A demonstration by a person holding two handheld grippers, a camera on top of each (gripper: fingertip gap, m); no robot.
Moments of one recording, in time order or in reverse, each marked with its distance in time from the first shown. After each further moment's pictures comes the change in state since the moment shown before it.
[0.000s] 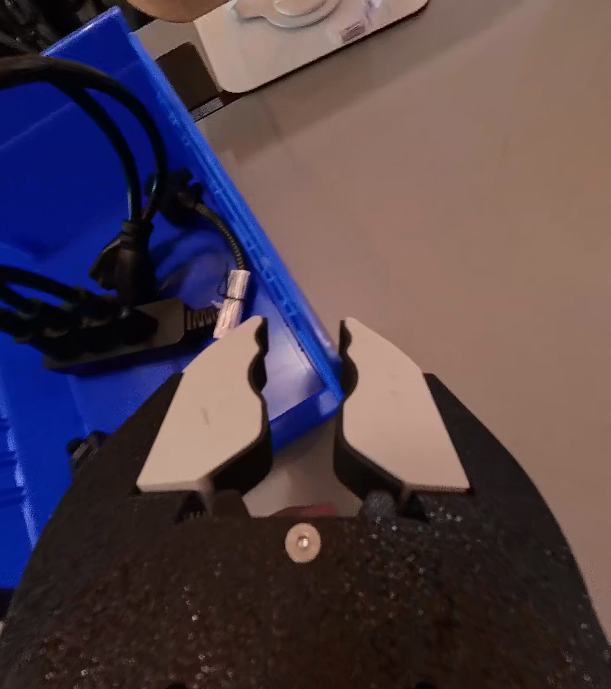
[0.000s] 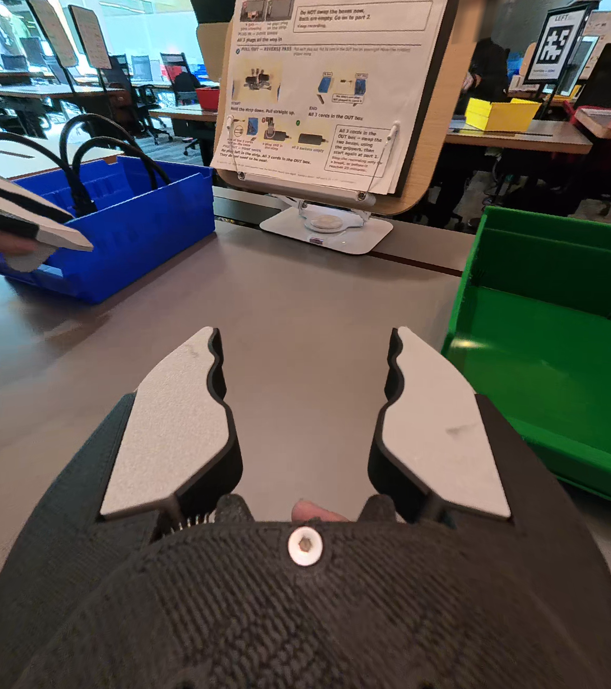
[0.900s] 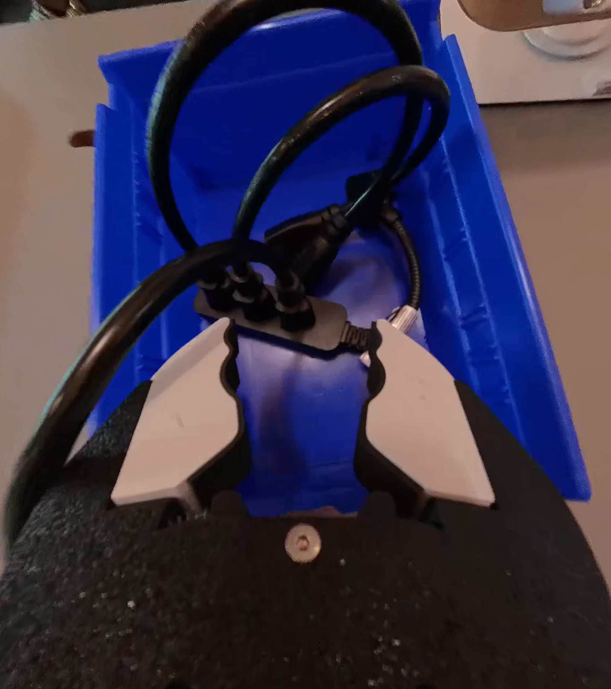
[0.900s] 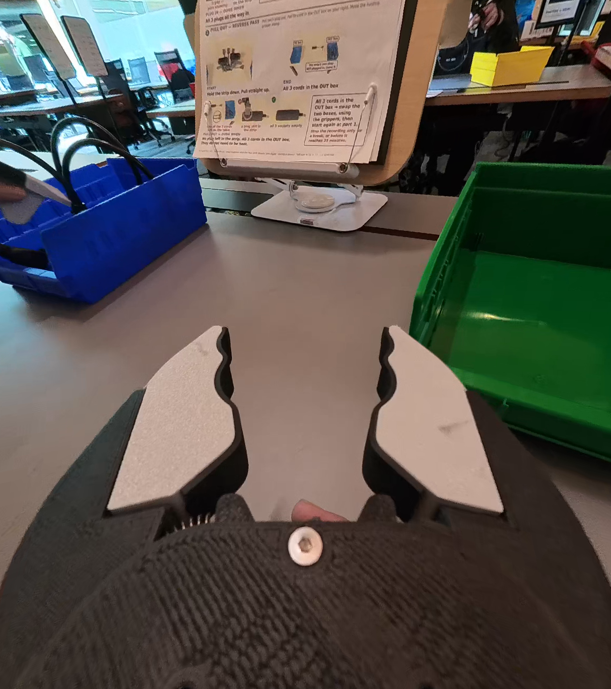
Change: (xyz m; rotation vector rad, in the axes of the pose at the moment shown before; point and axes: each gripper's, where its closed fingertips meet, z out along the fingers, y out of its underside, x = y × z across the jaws) left arm -0.120 0.001 0.002 -0.097 -0.219 -0.339; right arm 0.025 0.016 -0.006 -0.037 -0.015 0.101
